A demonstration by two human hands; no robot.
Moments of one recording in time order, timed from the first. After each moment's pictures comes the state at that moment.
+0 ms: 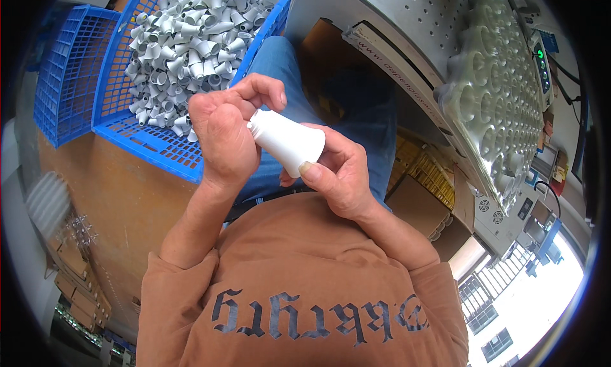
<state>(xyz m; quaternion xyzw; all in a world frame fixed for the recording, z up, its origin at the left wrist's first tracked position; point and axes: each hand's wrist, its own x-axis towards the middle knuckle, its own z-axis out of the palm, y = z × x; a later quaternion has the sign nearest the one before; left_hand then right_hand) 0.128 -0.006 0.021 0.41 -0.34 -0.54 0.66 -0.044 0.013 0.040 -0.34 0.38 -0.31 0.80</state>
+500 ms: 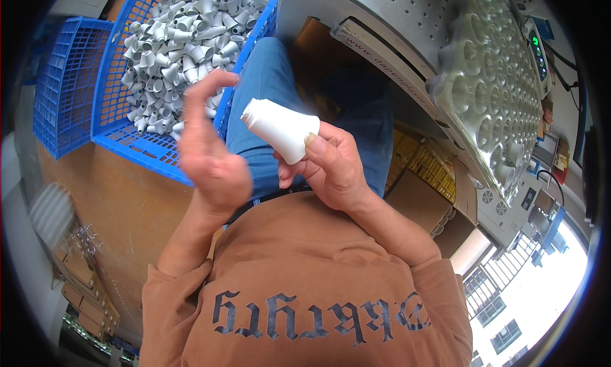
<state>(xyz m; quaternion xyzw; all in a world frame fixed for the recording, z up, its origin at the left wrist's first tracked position) 0.132 0.007 0.028 0.48 -0.62 -0.27 0.56 -0.045 0.004 0.034 -0.21 0.33 -0.32 0.86</state>
